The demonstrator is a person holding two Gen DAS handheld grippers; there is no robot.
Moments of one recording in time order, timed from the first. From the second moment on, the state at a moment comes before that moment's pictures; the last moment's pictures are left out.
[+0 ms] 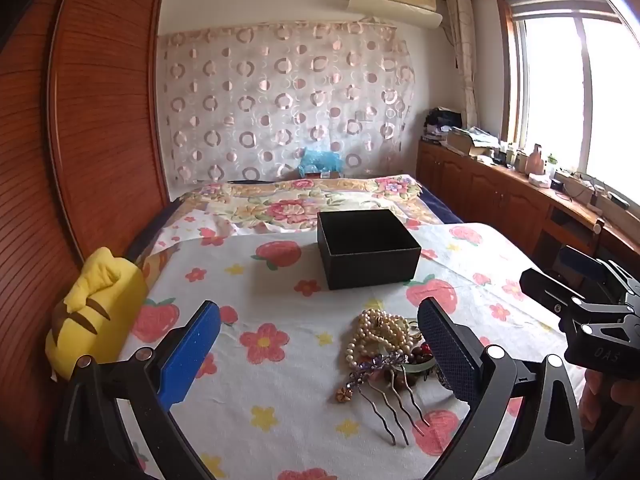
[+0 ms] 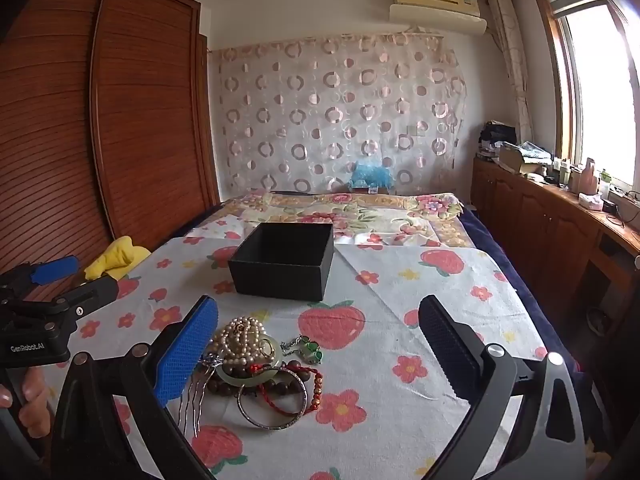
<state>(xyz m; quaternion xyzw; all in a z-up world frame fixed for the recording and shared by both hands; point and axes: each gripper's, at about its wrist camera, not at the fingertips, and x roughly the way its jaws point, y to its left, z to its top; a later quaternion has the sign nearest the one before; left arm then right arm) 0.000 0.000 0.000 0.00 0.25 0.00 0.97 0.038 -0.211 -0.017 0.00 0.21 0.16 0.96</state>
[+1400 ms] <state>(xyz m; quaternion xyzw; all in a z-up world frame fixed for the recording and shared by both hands) 0.000 0.000 0.000 0.00 0.24 0.00 0.97 0.038 -0.213 -0.016 0.00 0.21 0.16 0.97</state>
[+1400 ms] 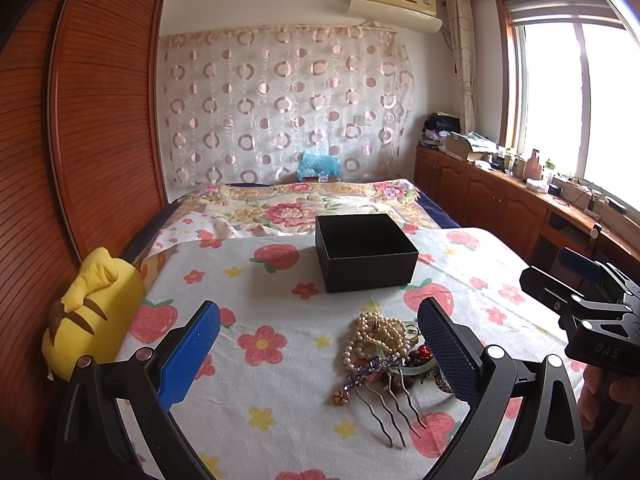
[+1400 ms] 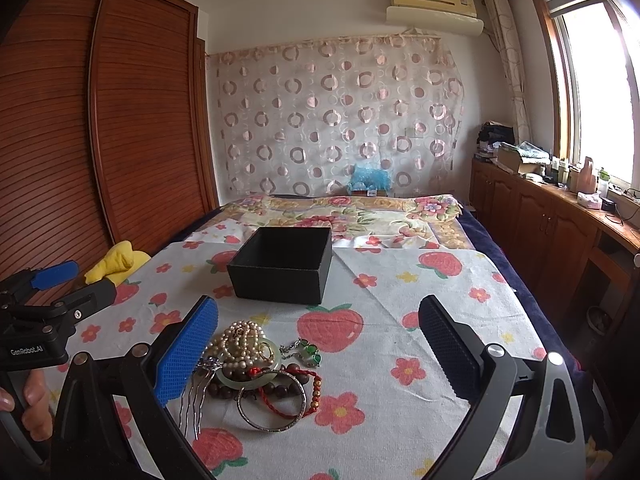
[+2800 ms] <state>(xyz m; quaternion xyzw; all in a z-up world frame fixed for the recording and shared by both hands) 0.000 0.006 -0.006 0.00 0.24 0.00 0.97 0.035 -0.213 -0.013 0.00 0.21 0.16 0.97</state>
